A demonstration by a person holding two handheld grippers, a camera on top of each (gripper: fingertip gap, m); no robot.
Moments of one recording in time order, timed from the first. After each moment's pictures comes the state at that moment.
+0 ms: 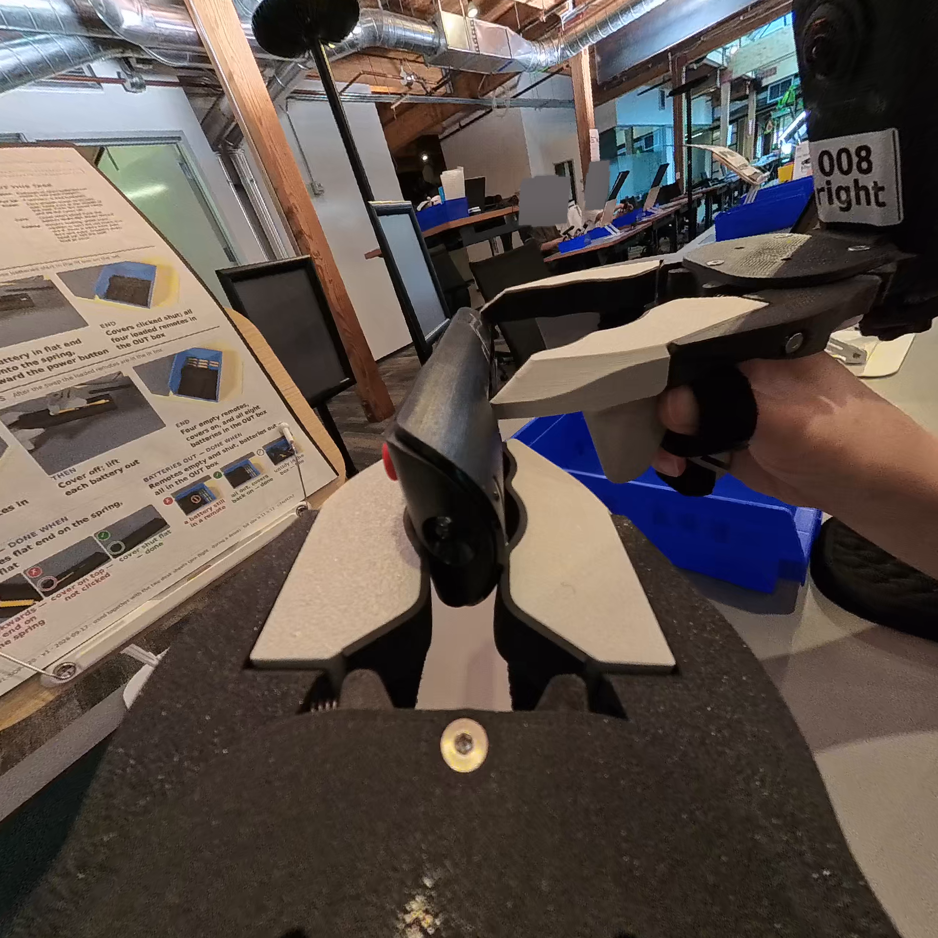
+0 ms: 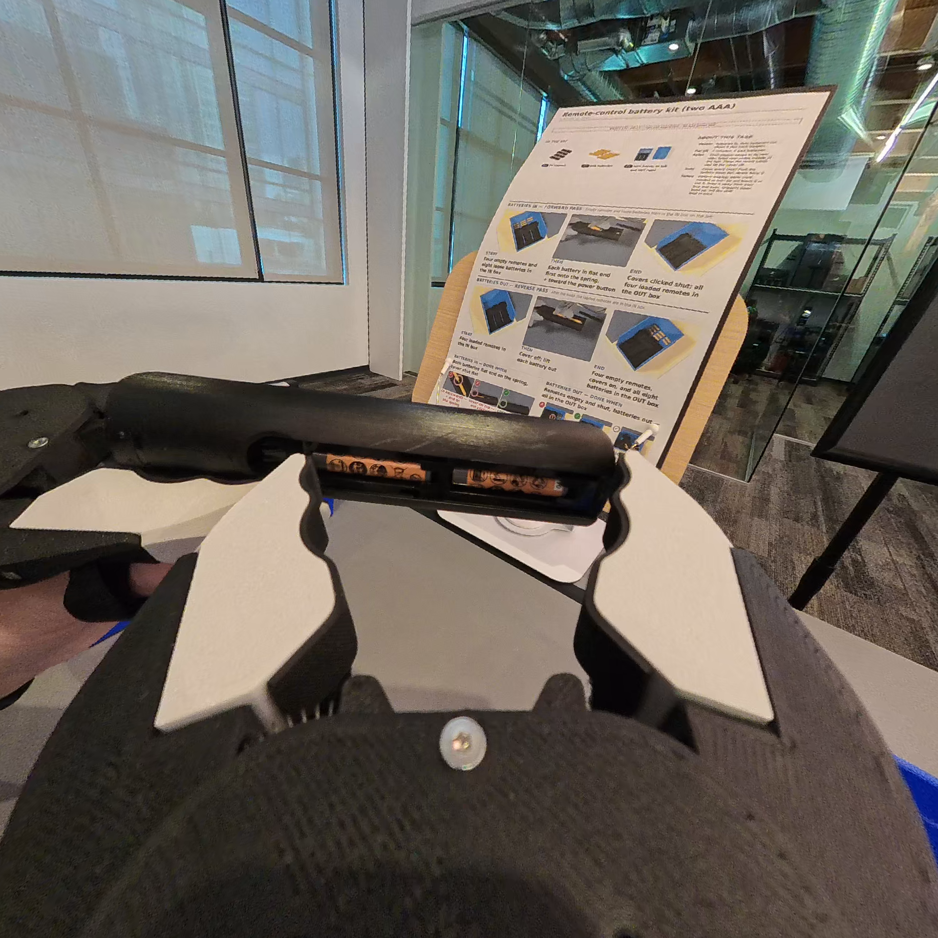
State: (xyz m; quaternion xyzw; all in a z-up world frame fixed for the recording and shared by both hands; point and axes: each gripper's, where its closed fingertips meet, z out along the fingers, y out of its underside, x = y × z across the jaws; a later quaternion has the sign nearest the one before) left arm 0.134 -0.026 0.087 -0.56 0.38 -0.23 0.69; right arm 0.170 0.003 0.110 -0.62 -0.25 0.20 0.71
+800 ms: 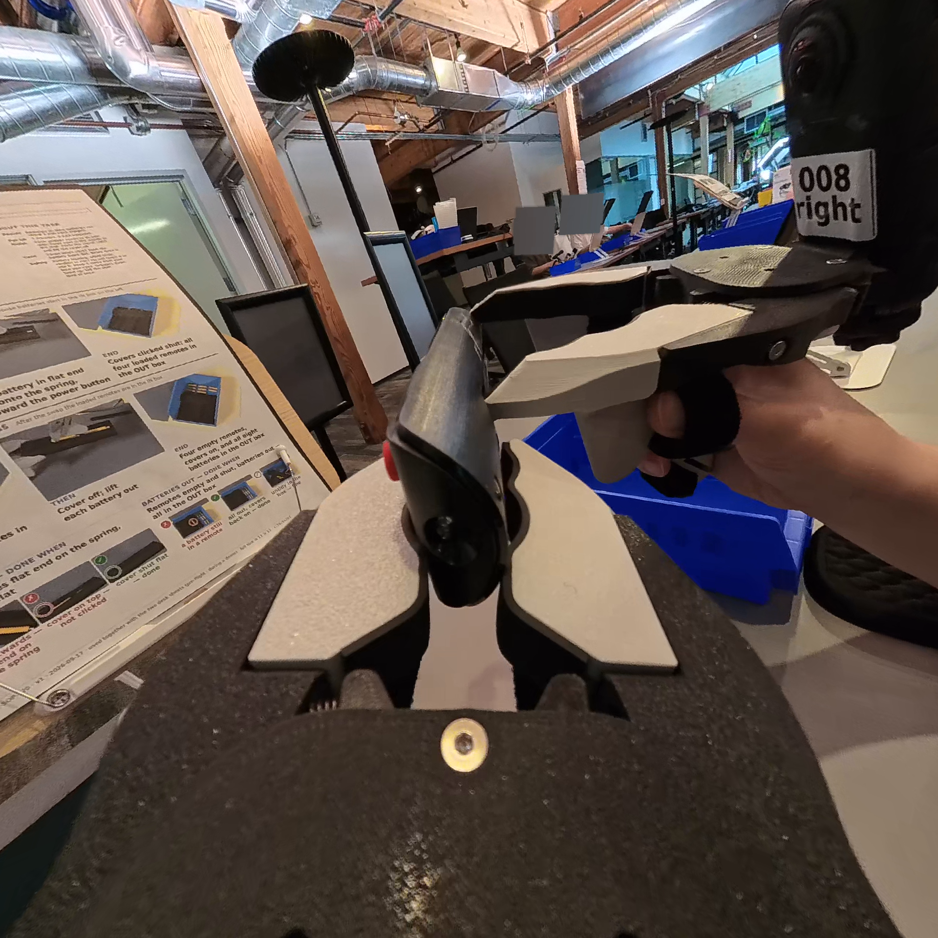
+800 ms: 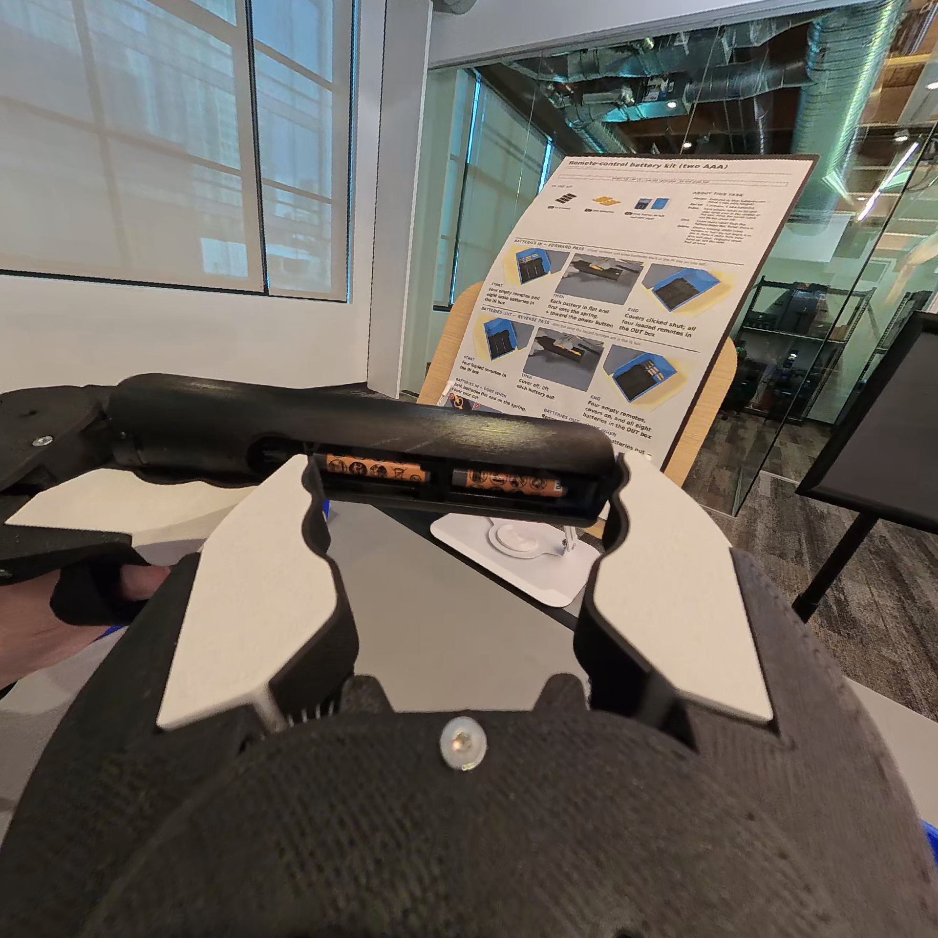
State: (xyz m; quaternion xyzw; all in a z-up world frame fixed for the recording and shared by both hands) left arm 0.136 -0.034 0.093 -0.54 0.39 -0.24 0.71; right arm 0.170 -0.004 0.120 -0.60 -0.26 0.19 0.73
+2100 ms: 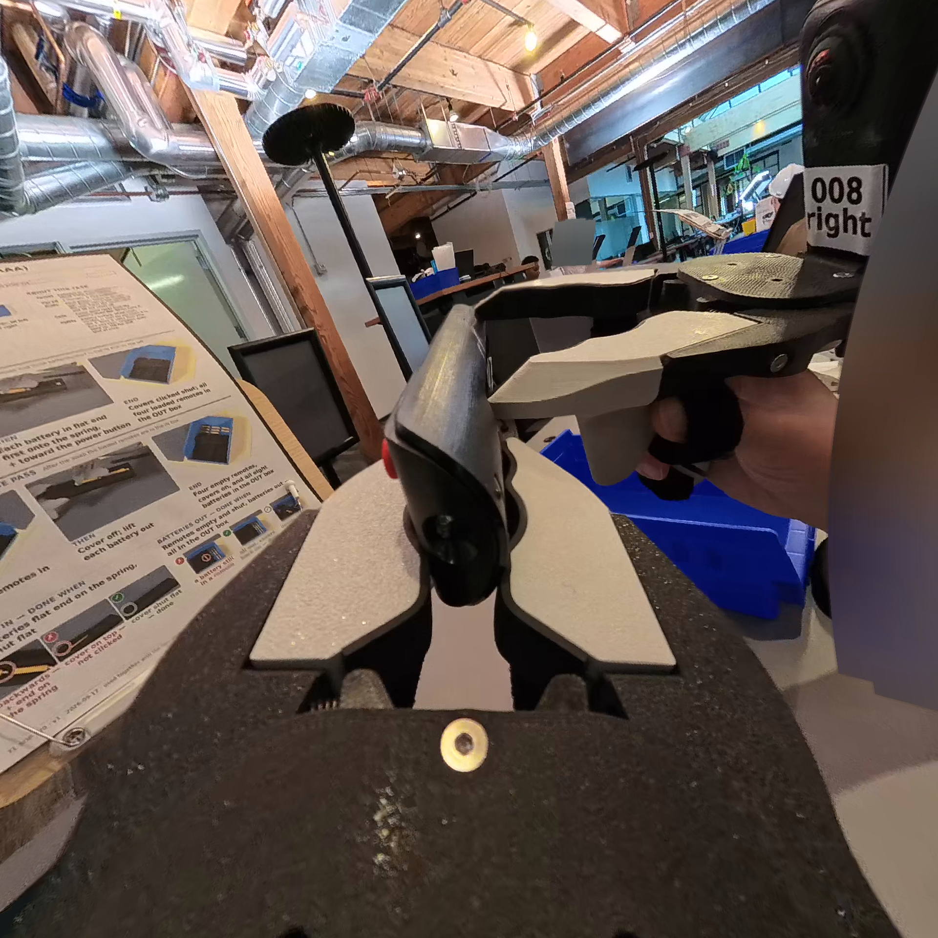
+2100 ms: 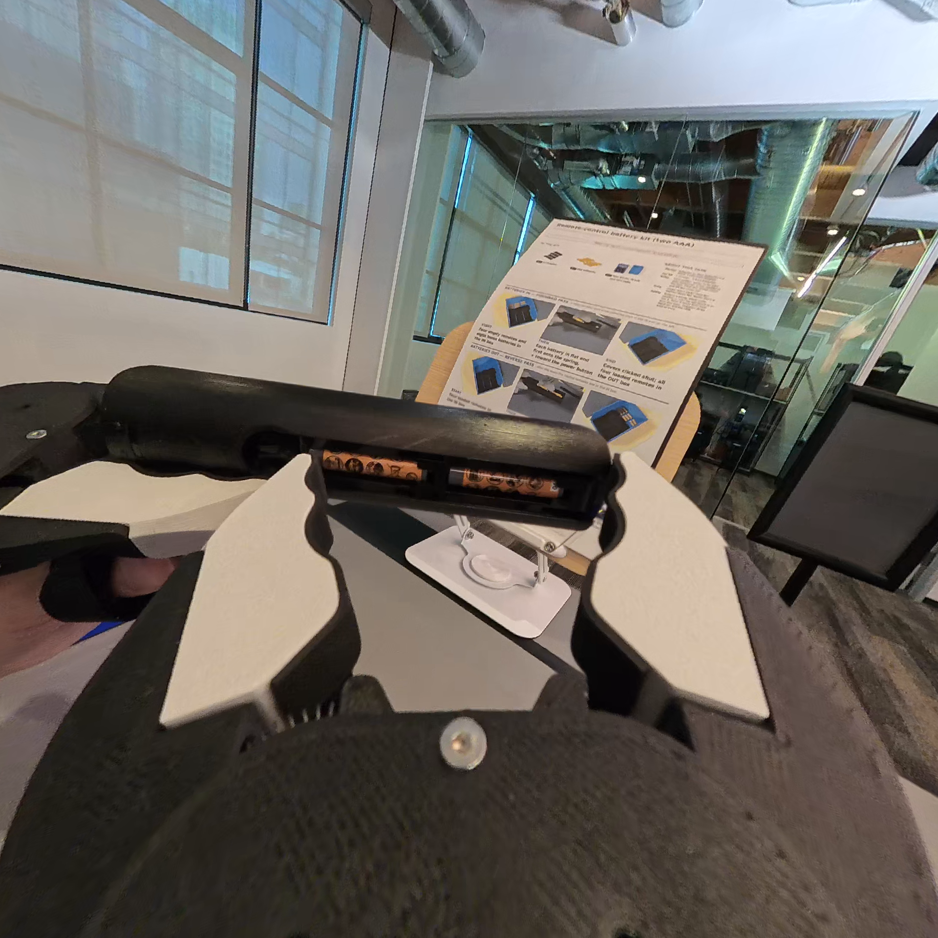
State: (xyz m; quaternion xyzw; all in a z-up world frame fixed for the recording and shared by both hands) left arm 0.133 -0.044 0.104 -0.50 0.39 -0.24 0.73; right arm 0.169 -0.019 0.135 -0.56 -0.27 0.15 0.77
